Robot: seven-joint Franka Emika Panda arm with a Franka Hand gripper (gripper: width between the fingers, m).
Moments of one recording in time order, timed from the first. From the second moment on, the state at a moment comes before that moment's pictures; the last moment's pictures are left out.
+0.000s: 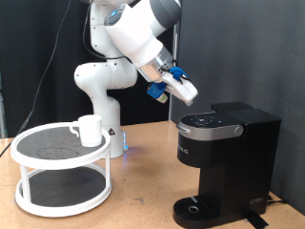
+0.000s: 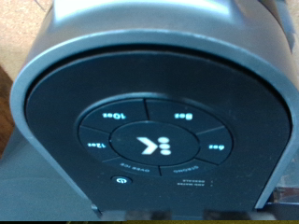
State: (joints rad) arm 0.02 -0.17 -0.10 -2.28 0.83 2.04 1.95
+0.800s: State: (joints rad) arm -0.01 -0.35 -0.12 -2.51 0.89 2.11 1.99
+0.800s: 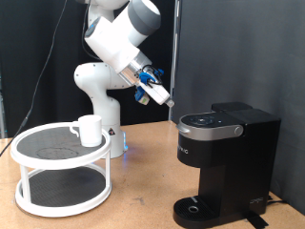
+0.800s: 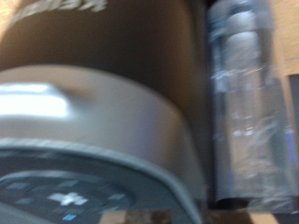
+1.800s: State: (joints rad) arm -0.12 -0.55 -0.23 -2.67 0.77 2.03 1.81
